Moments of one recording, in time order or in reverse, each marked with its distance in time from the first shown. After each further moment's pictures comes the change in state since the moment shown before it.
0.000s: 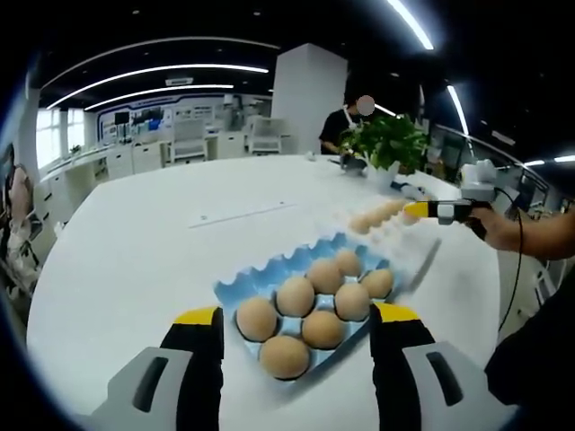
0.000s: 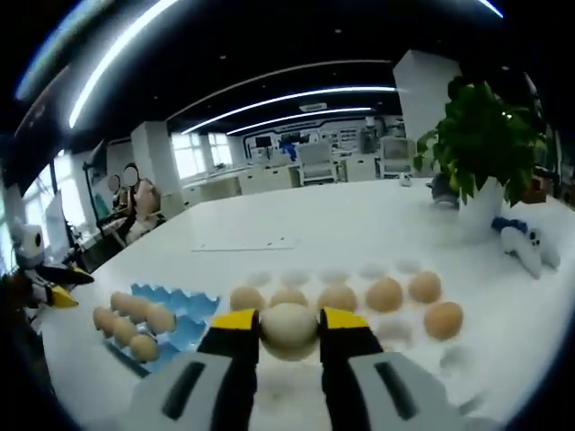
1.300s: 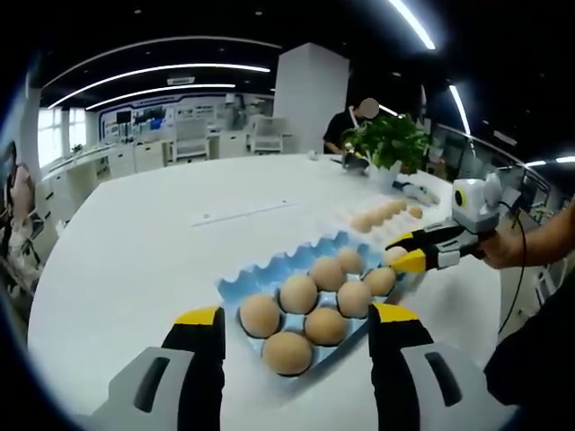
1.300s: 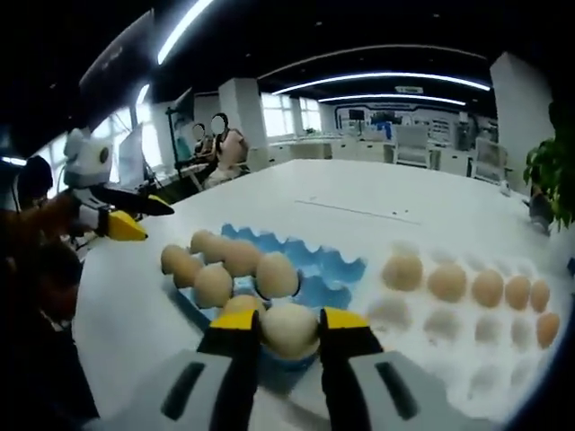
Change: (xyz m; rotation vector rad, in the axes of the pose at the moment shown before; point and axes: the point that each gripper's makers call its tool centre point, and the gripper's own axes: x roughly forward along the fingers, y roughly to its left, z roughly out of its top) left arm -0.003 0.003 -0.002 -0.005 0.003 0.010; right arm 0.017 0.120 -0.059 -0.224 0.165 0.368
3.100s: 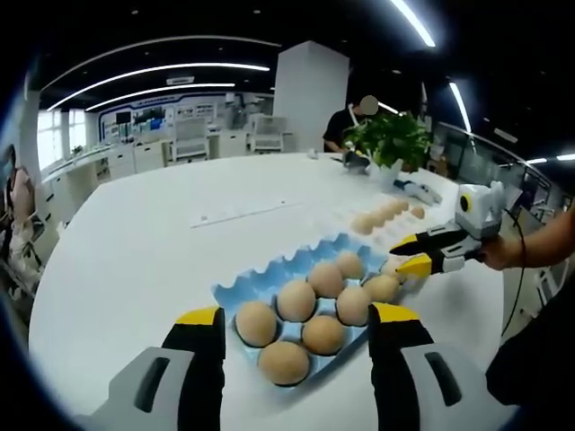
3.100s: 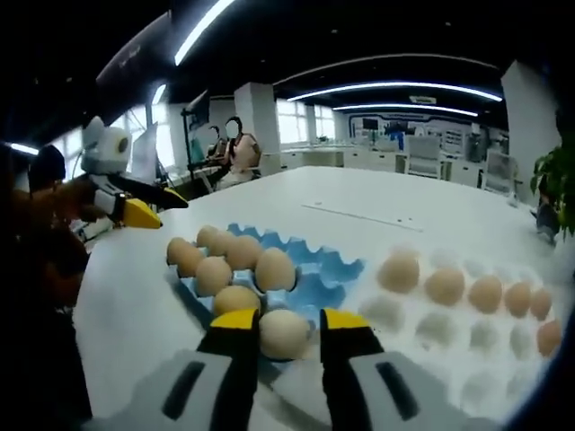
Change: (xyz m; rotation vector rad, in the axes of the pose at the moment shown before) left arm 0.010 -0.003 0.006 0.008 0.009 0.007; right arm -0.013 -0.013 0.002 -0.038 -0.069 0.023
